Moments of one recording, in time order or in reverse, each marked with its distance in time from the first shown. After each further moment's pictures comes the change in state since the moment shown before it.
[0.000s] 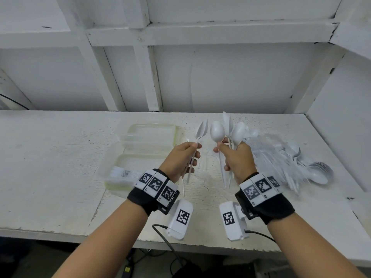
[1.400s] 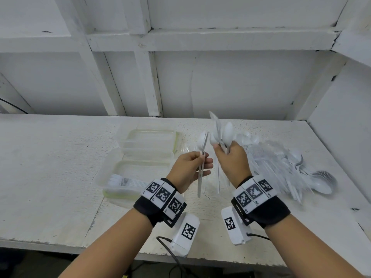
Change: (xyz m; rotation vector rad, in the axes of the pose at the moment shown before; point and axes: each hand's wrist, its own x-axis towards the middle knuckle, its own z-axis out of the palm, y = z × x) left_hand 0.011 -0.008 0.010 -0.218 -0.071 0.018; right_hand 0.016 0.000 0.014 -0.259 -0.009 -0.251
